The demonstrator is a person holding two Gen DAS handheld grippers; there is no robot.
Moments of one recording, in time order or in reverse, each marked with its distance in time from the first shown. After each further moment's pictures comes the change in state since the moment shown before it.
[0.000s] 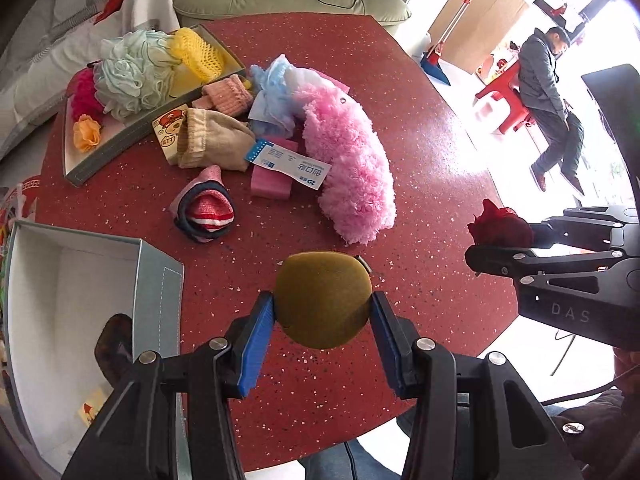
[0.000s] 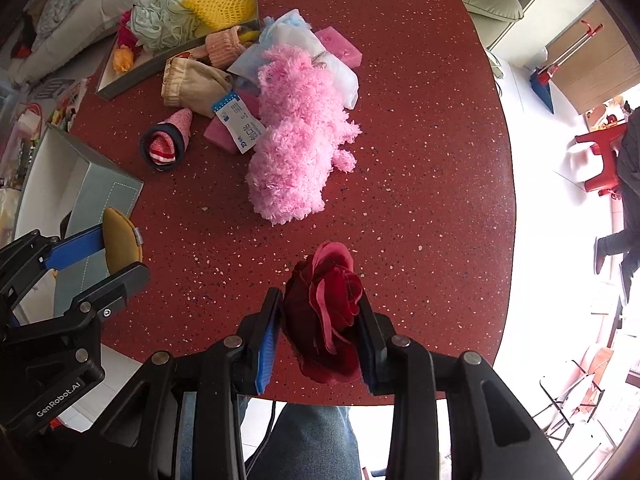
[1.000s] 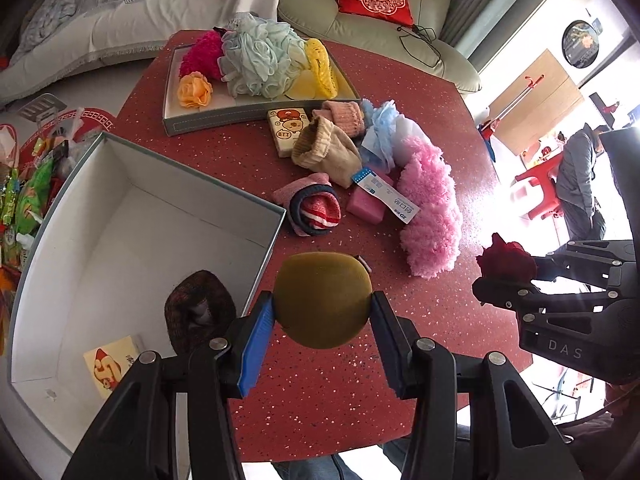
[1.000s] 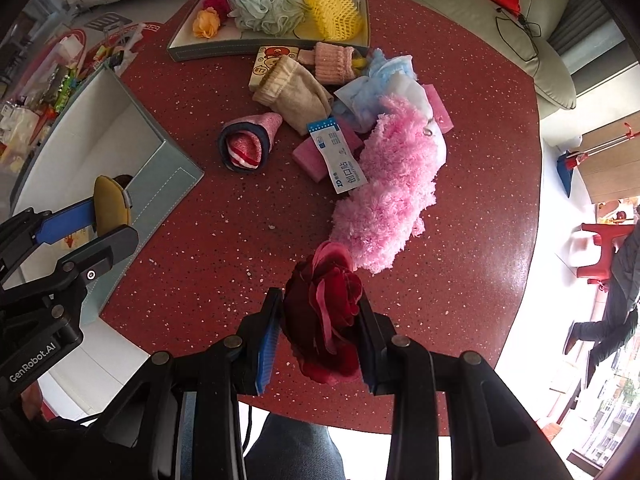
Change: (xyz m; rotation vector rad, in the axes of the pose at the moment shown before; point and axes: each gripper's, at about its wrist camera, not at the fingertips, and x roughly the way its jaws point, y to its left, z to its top) left arm -0.035 0.080 -0.032 -0.293 -0.138 0.038; right arm -0.014 0.092 0.023 -0.274 -0.020 -0.055
